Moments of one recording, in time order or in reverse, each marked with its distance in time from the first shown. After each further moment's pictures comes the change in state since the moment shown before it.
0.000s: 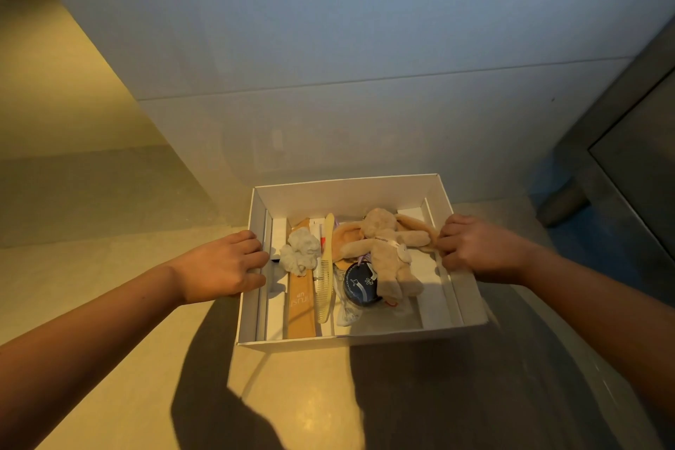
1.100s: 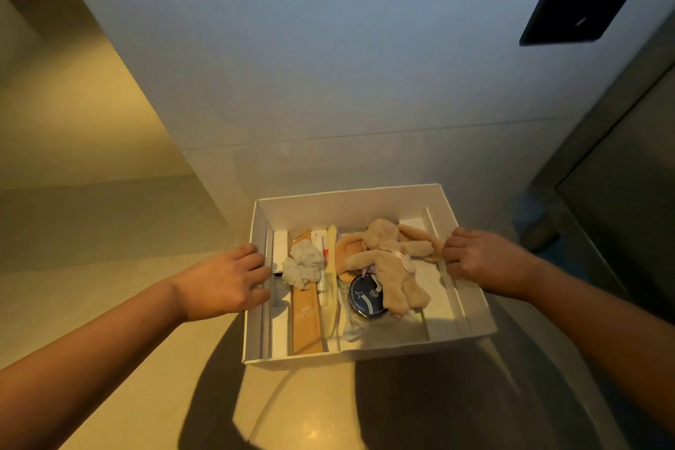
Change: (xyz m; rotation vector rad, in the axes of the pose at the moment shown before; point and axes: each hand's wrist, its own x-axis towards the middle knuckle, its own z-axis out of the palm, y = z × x) left_hand -0.022 -0.003 -0.065 0.114 0.015 0.002; right_hand -0.012 -0.003 -0.054 -0.112 -0.277 0.165
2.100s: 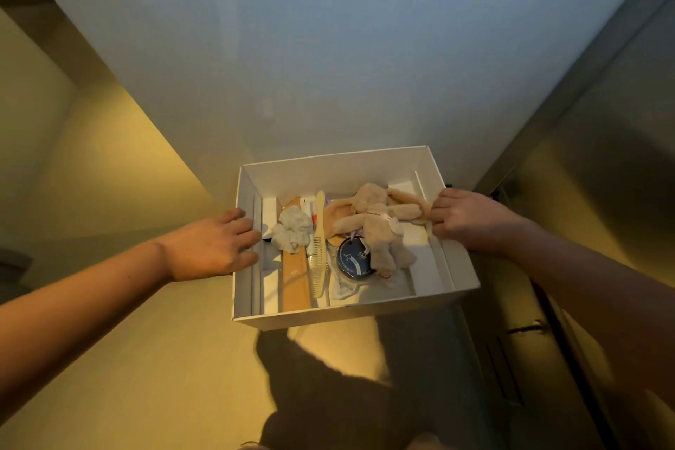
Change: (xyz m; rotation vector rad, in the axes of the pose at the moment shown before) left_hand -0.083 -0.173 -0.427 0.027 0.033 0.036; right_hand -0.196 0.133 -0.404 -0.016 0.012 -0.006
